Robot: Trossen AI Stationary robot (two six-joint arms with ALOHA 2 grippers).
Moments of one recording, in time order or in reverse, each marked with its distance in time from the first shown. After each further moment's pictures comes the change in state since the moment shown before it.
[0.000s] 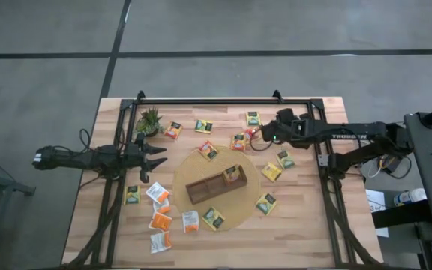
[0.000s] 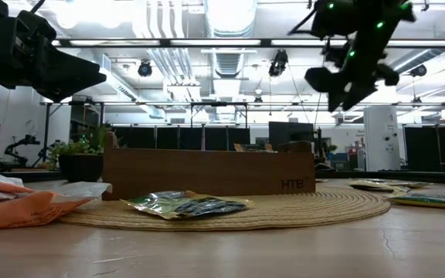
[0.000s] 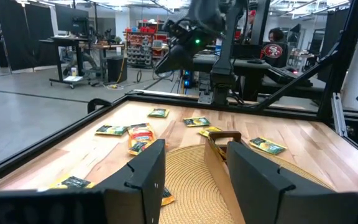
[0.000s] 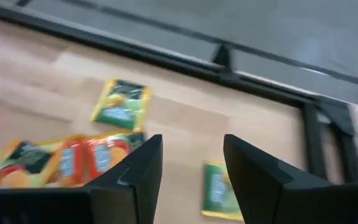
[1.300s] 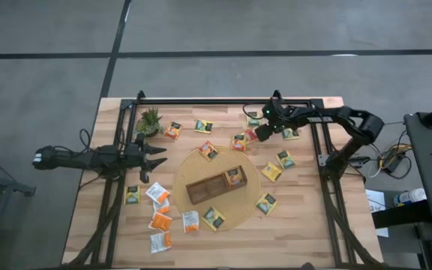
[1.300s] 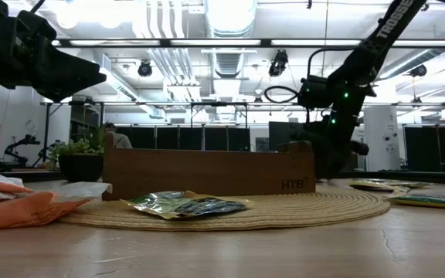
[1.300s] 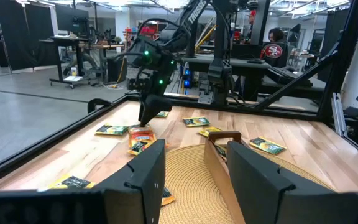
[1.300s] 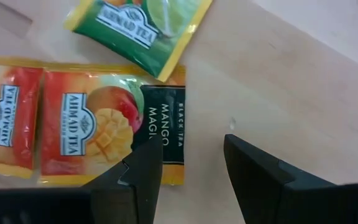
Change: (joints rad) left arm 0.000 0.000 0.000 0.000 0.000 0.000; right arm -0.451 0.364 -0.106 0.444 -0.688 -0.508
